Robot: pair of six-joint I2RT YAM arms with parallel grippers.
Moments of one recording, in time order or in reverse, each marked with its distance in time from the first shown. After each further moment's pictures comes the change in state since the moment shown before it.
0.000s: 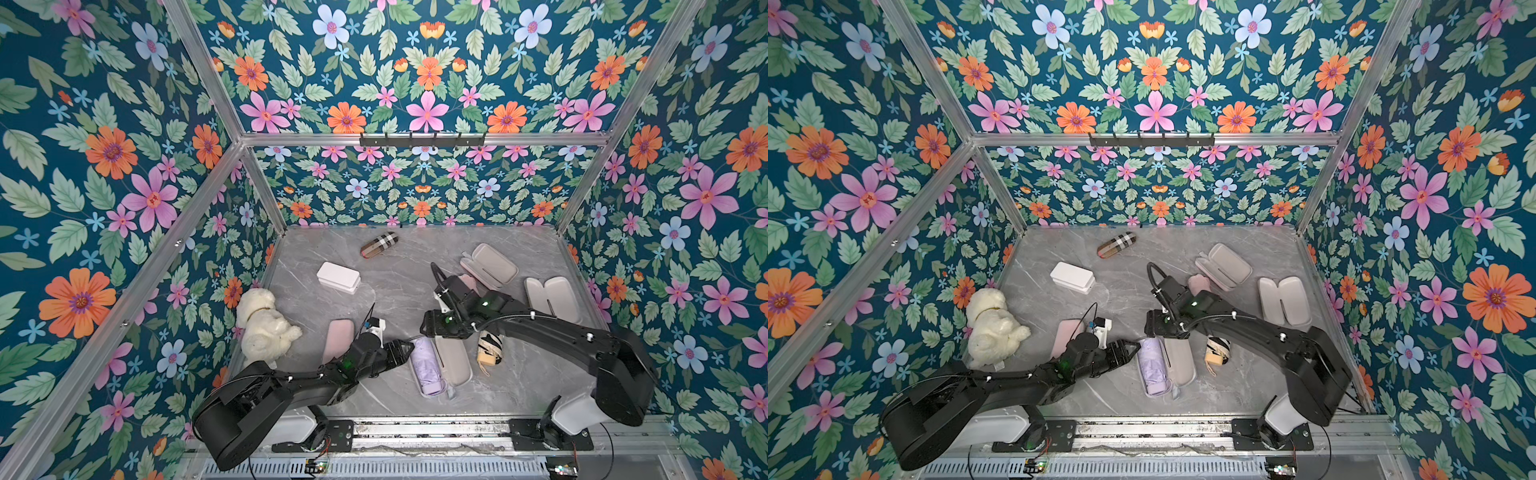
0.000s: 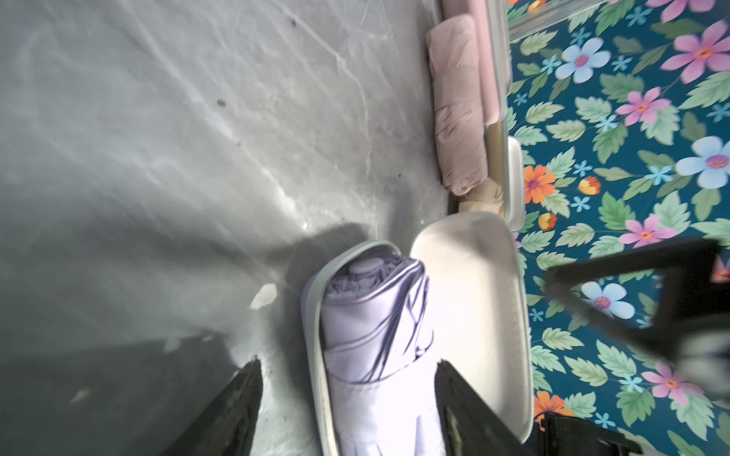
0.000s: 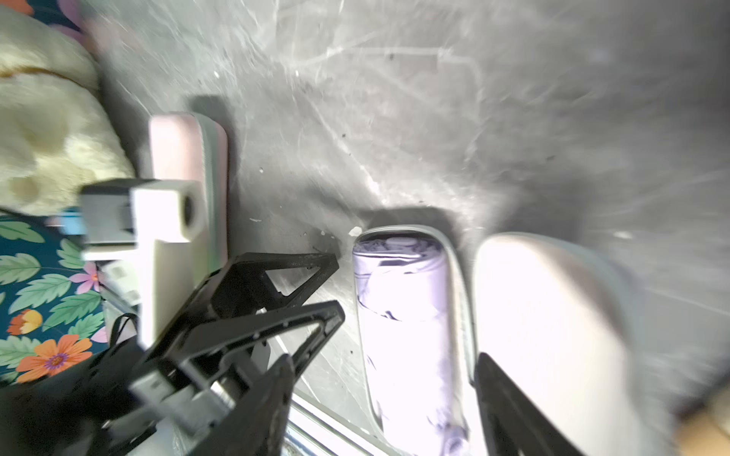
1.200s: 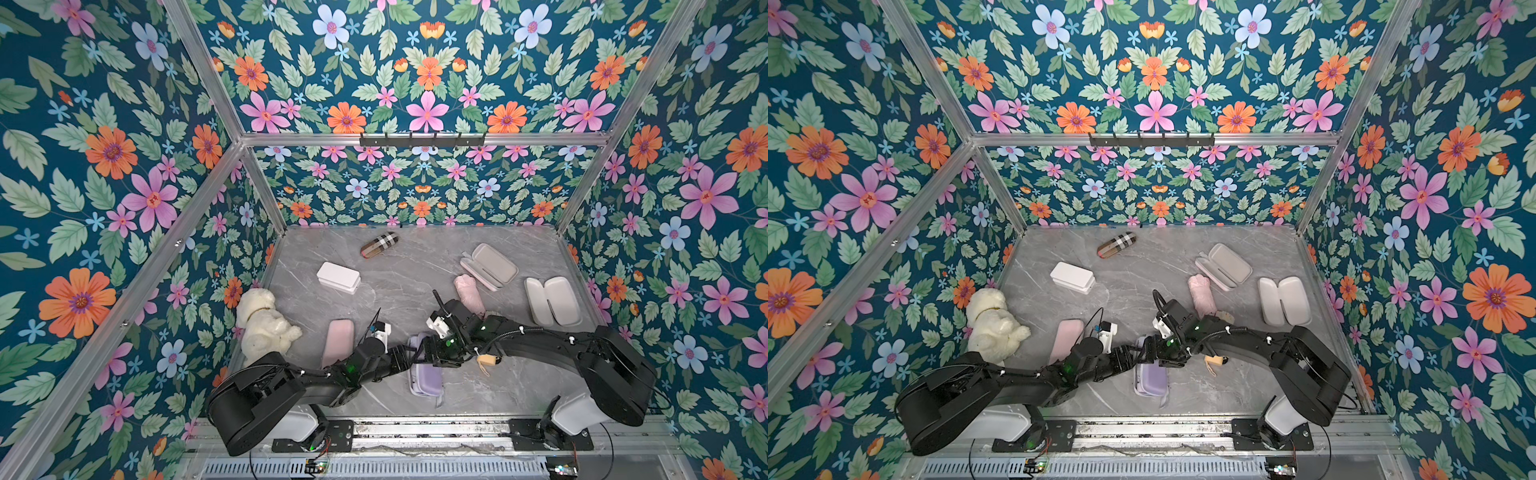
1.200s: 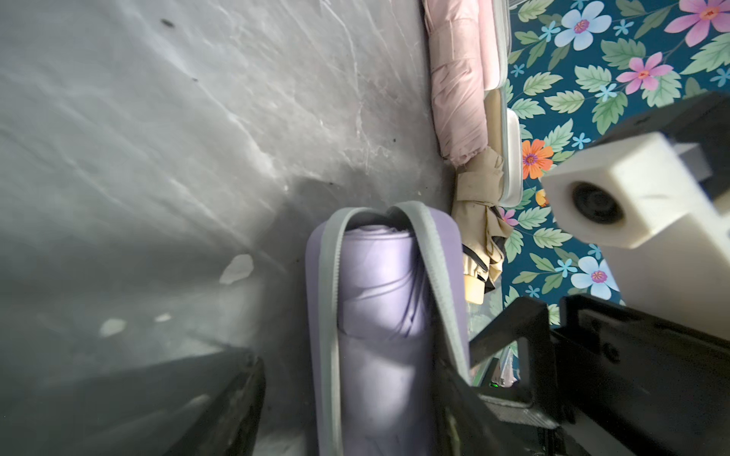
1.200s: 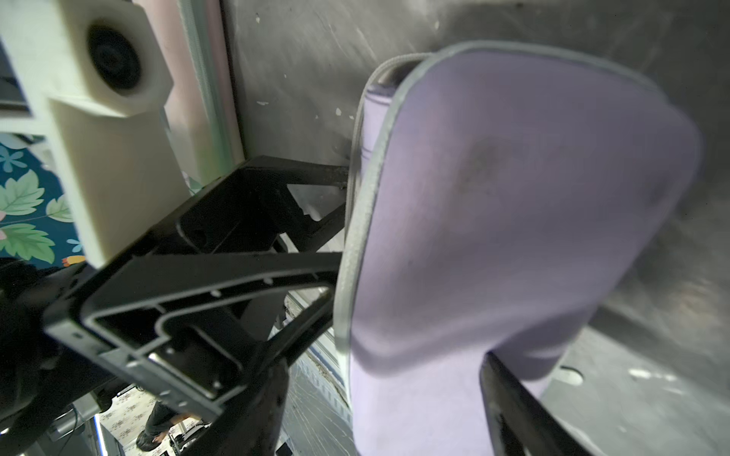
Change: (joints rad) left arm -0.061 0.085 -0.020 0.135 0.015 -0.027; right arm 0.058 0.034 -0.296 0.388 -0.350 0.119
